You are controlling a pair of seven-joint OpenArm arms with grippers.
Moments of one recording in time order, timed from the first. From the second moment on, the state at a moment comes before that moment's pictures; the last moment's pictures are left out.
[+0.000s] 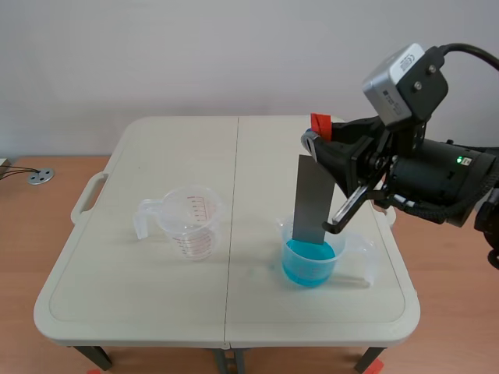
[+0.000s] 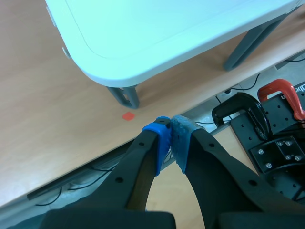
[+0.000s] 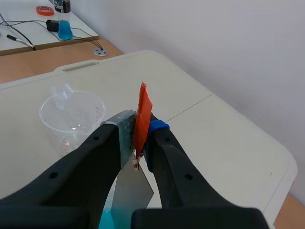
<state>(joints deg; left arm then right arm) 55.9 -37.0 -11.2 93.2 -15.5 -24.0 -12.3 -8.7 15.3 1.3 98.2 -5.2 45.1 11.0</state>
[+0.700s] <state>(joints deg) 44.5 -37.0 -11.2 93.2 -13.5 -24.0 -11.2 -10.9 15.3 5.4 113.3 6.9 45.4 -2.6</state>
